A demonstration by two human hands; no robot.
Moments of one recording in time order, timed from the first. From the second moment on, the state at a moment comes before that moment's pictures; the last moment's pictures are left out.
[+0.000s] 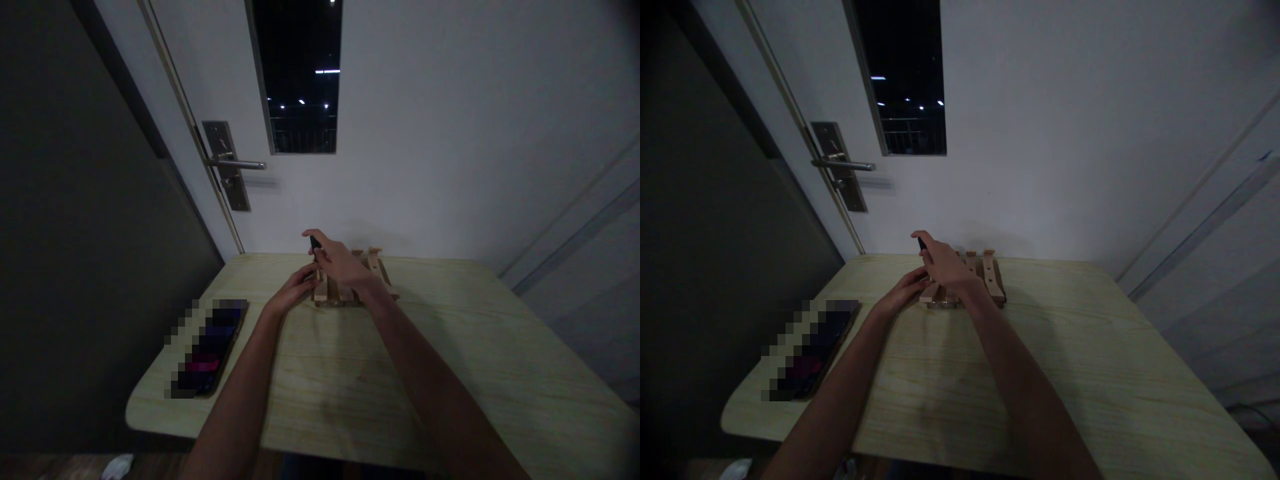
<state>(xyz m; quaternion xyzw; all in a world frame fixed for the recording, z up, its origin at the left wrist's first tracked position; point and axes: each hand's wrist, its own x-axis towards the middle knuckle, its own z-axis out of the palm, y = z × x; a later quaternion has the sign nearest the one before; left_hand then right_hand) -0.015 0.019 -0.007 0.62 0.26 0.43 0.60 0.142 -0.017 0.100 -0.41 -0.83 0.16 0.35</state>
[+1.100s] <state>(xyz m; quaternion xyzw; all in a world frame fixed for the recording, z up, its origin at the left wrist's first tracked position) -0.016 0.019 -0.004 0.64 0.29 0.42 0.58 0.140 -0.012 0.103 -0.41 -0.79 0.14 0.43</state>
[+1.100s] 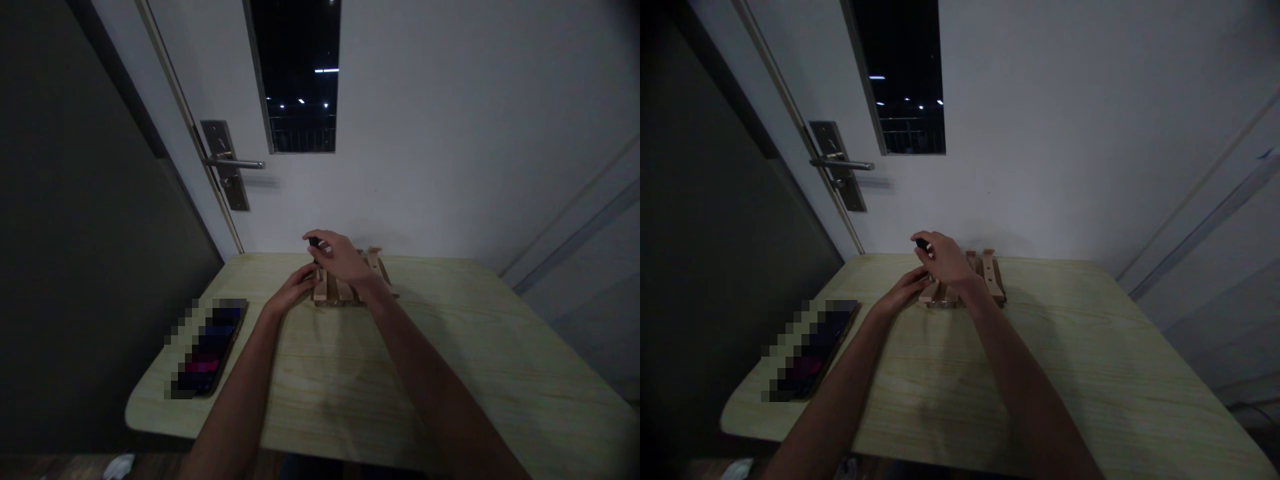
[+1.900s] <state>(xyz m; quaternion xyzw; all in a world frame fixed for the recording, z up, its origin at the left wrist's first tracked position) -0.016 0.020 -0.006 0.63 0.29 0.43 0.58 0.142 -0.013 0.104 -0.38 -0.80 0.15 0.43</state>
